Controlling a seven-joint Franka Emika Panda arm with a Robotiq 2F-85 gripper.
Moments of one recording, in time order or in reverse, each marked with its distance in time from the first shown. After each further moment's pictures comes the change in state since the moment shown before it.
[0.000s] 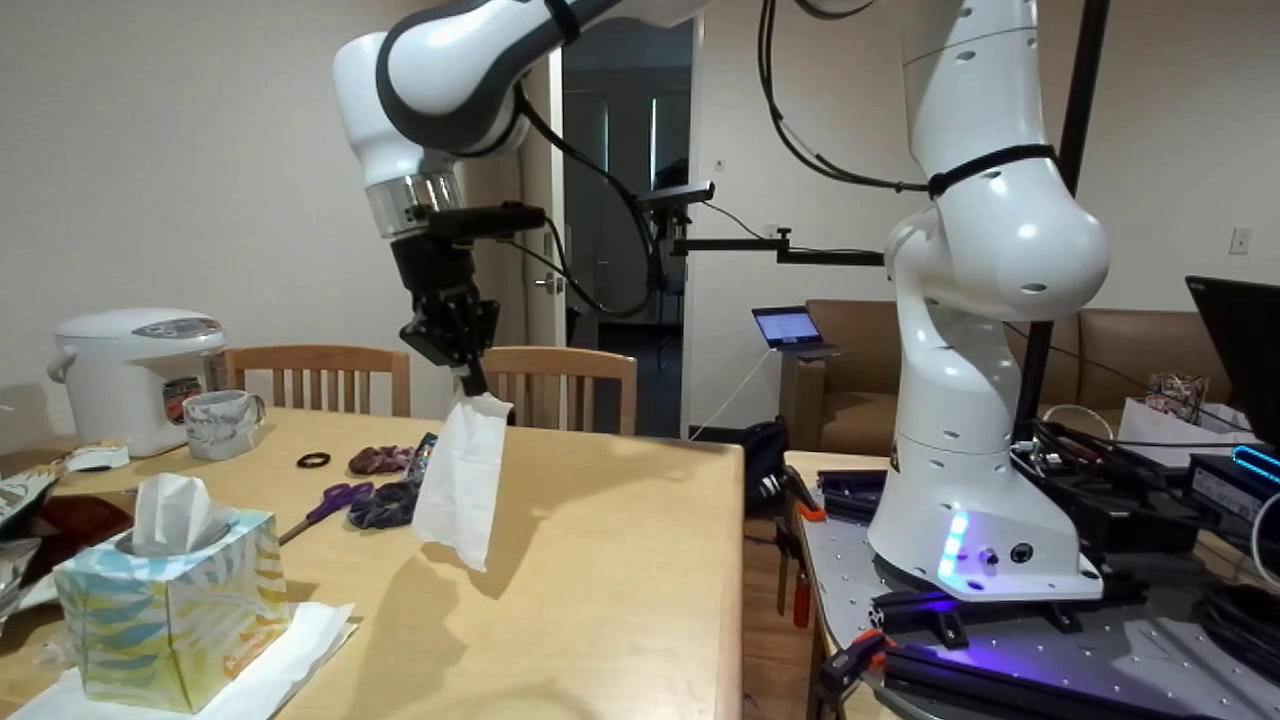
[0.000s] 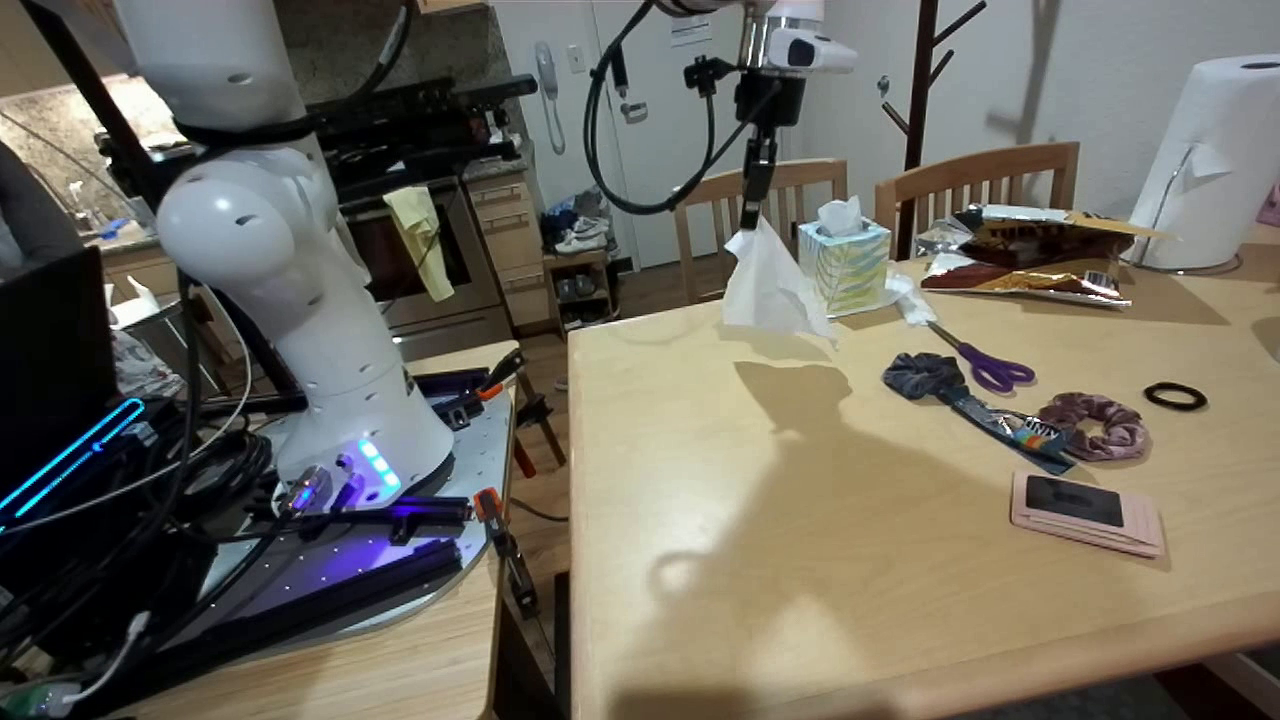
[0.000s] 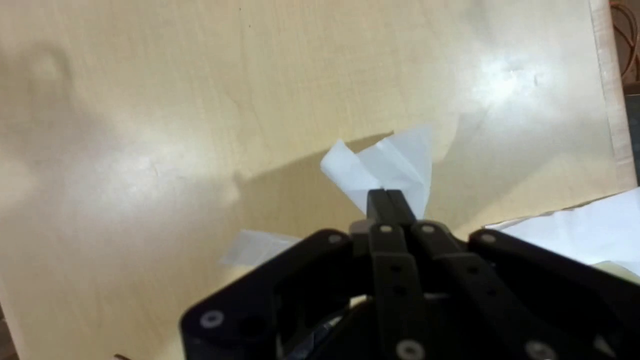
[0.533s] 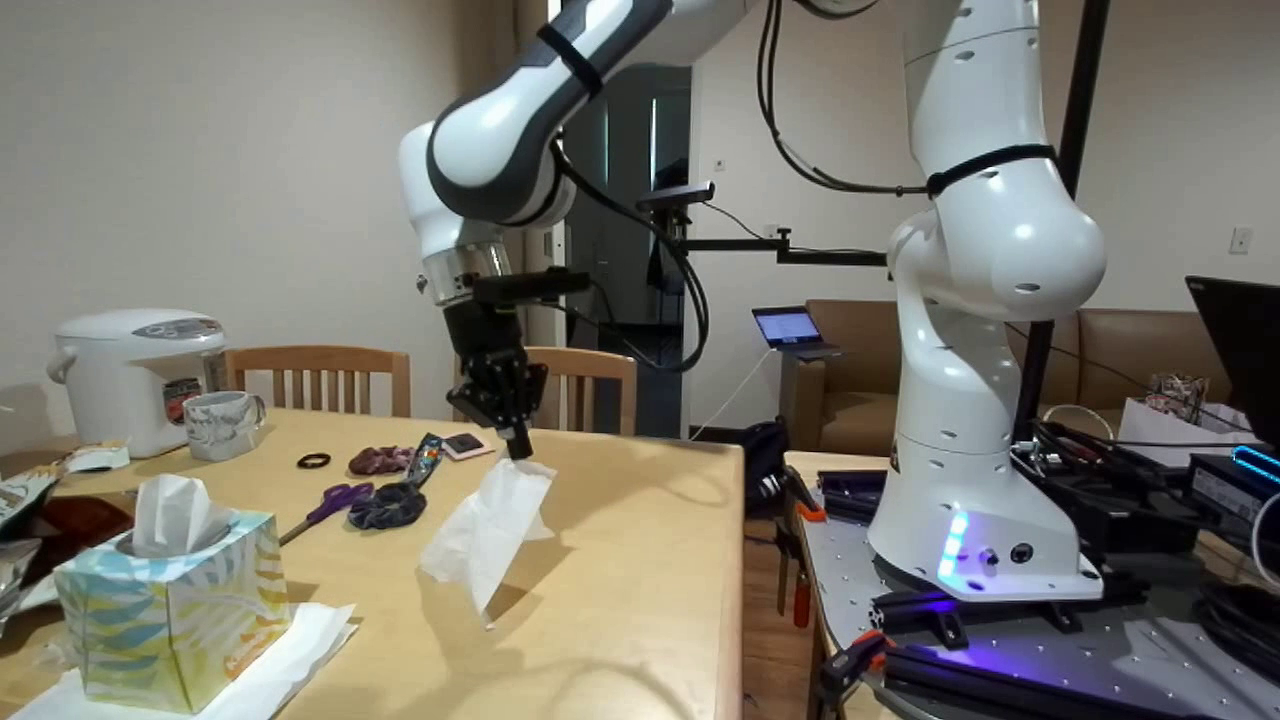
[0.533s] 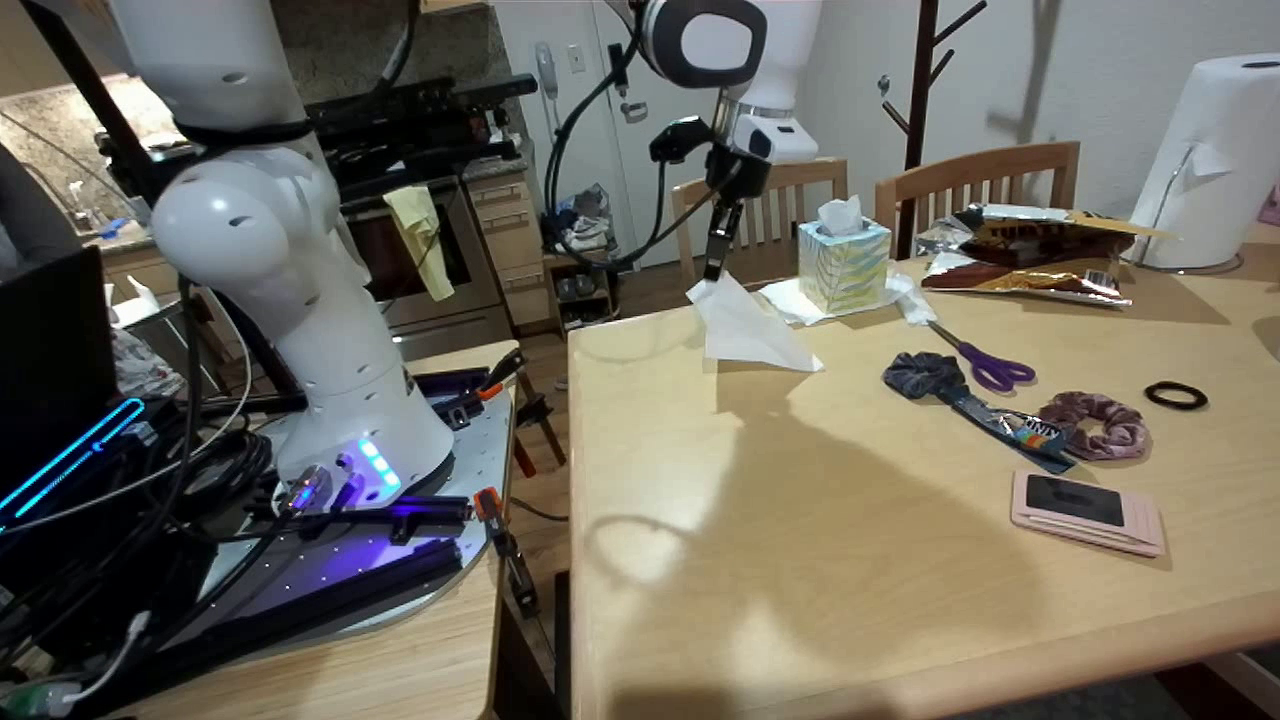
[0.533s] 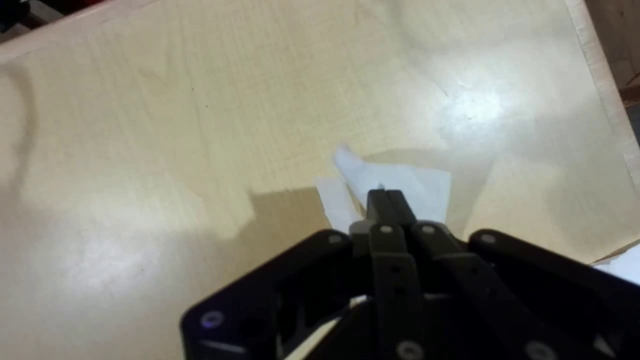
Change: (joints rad) arm -0.037 -0.010 0.006 -0.211 0.168 0.155 -0.005
